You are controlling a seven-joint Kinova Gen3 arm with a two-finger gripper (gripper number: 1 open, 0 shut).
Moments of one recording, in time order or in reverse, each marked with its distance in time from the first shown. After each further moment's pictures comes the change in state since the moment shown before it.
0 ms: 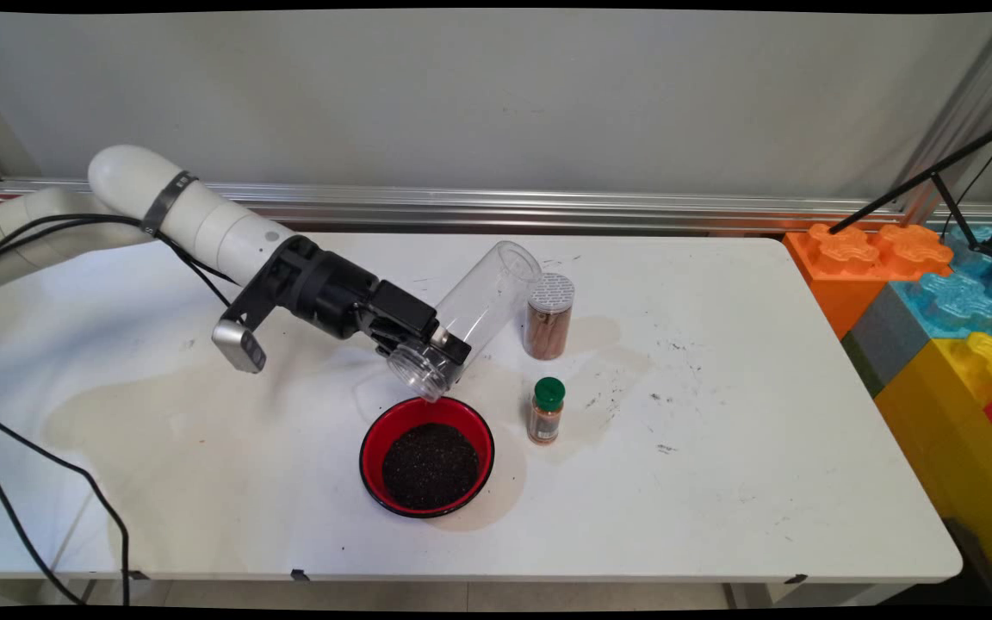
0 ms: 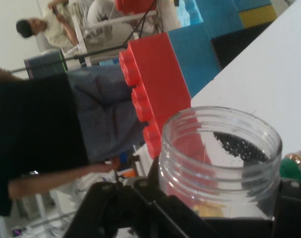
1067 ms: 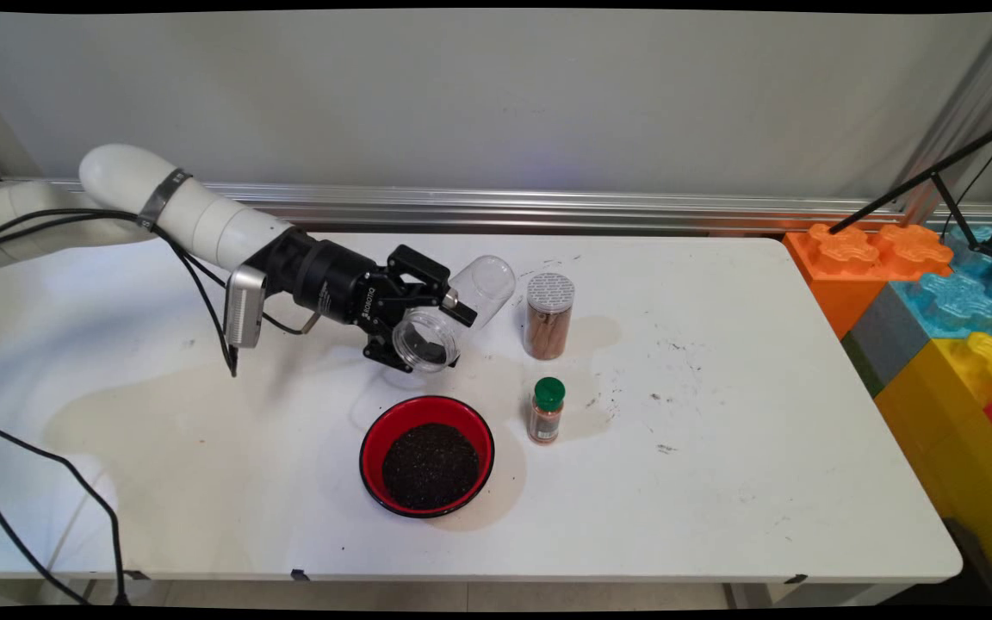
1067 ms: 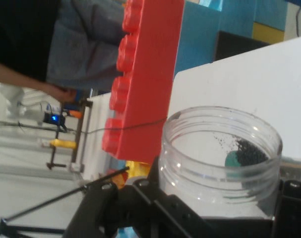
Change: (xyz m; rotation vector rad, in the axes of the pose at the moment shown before) arm -0.005 0.007 -0.012 -0.003 -0.097 -0.522
